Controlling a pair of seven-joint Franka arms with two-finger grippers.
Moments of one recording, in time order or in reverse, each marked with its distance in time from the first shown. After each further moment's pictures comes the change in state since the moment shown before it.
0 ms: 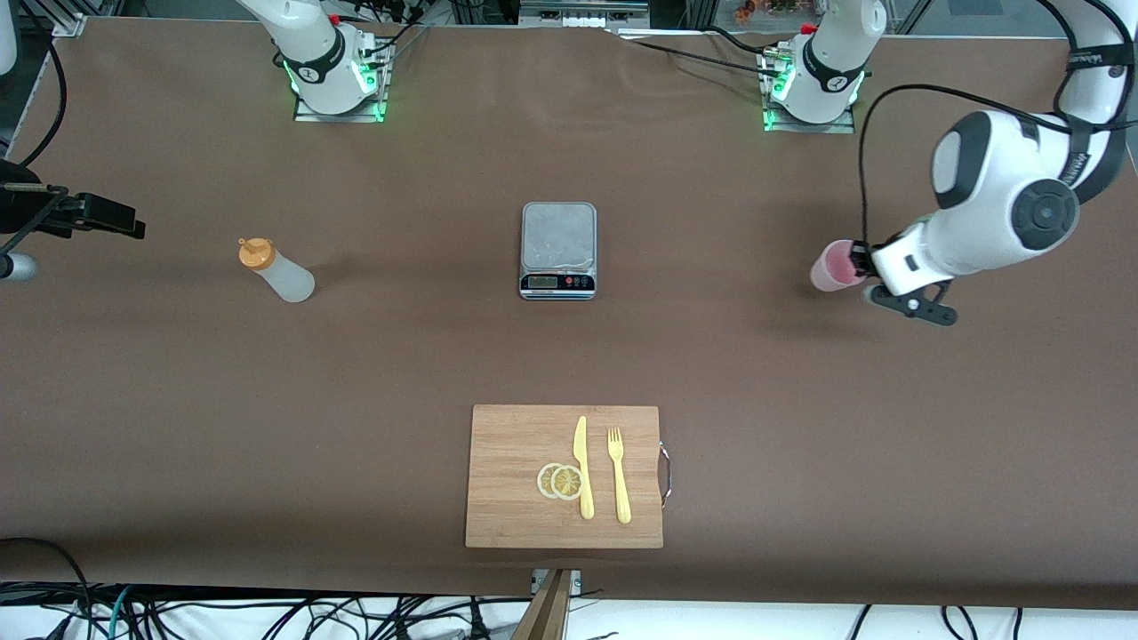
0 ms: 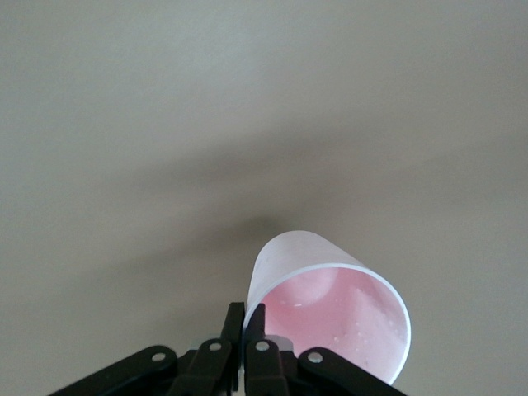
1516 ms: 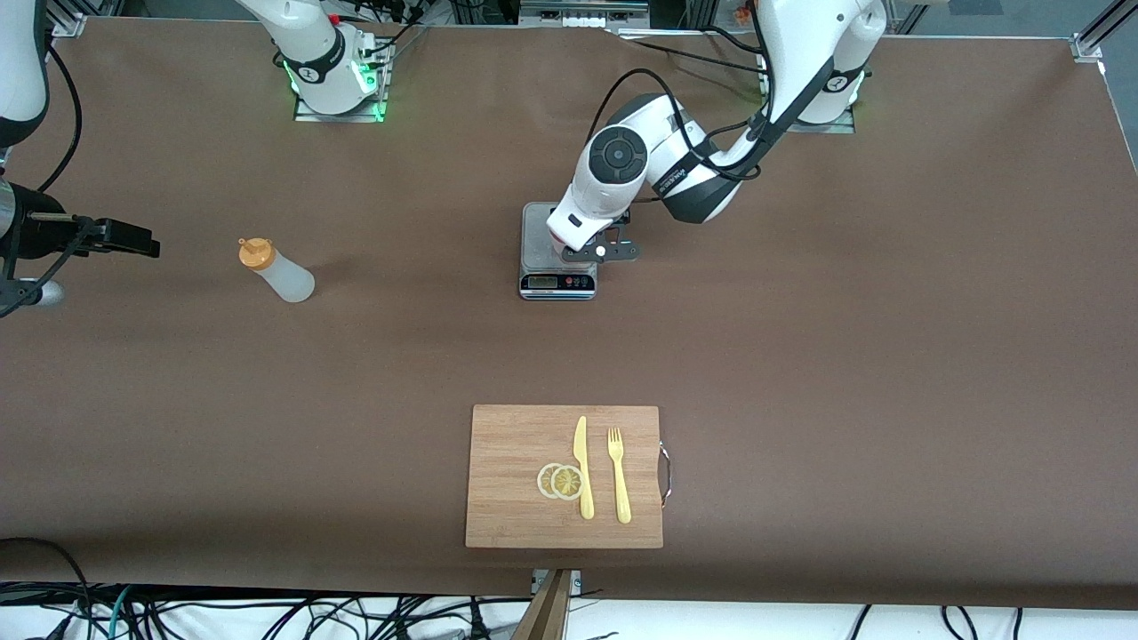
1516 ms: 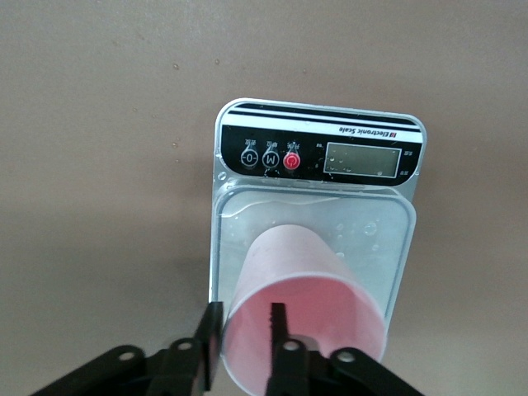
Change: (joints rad) left arm -0.477 0.424 -0.257 0.247 0.061 0.258 -1.099; right arm 0.007 0.056 -0.004 0.002 -0.003 0.029 -0.003
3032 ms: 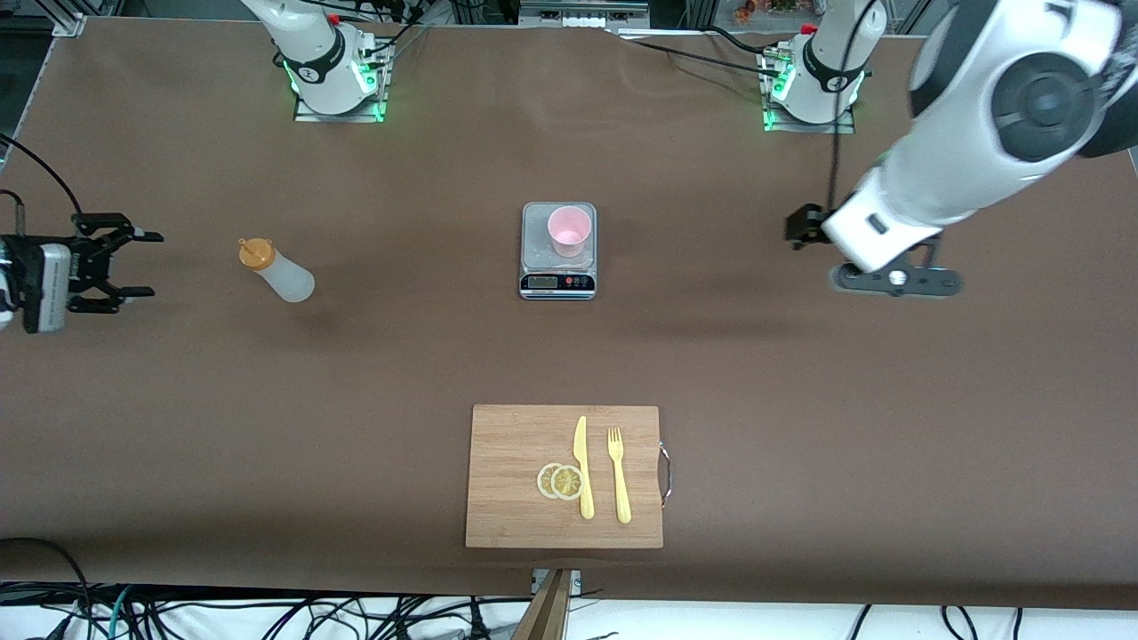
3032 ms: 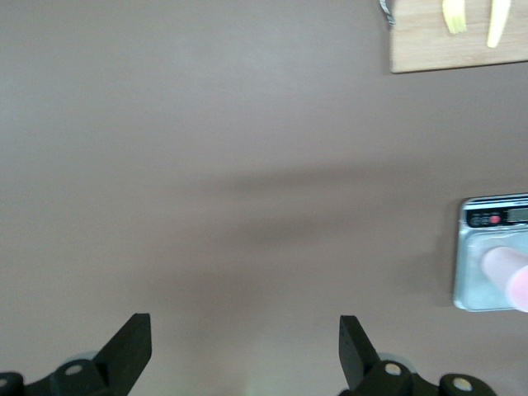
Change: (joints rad) left arm 0.248 -0.351 0.350 0.341 0.004 -0.720 0.754; right arm -0.328 0.298 -0.008 -0.077 0.417 -0.055 -1.517
